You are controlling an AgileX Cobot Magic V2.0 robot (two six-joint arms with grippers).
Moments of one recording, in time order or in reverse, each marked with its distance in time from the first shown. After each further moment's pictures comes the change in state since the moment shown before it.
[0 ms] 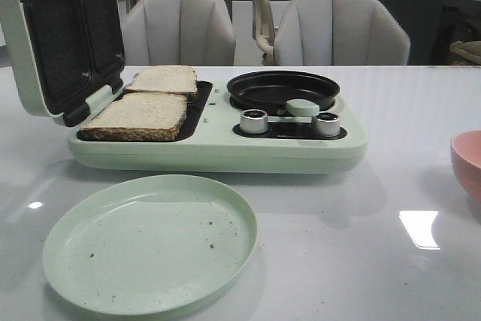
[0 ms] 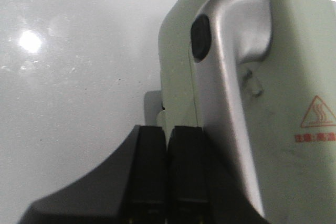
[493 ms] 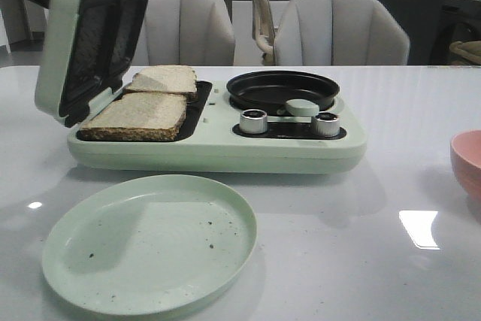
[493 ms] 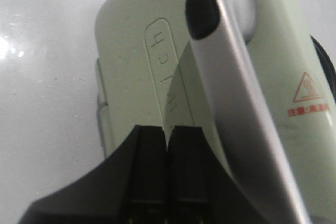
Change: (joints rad) left arm -0.103 0.000 0.000 -0.025 0.023 0.034; right arm 0.000 0.000 0.000 0.000 0.000 0.000
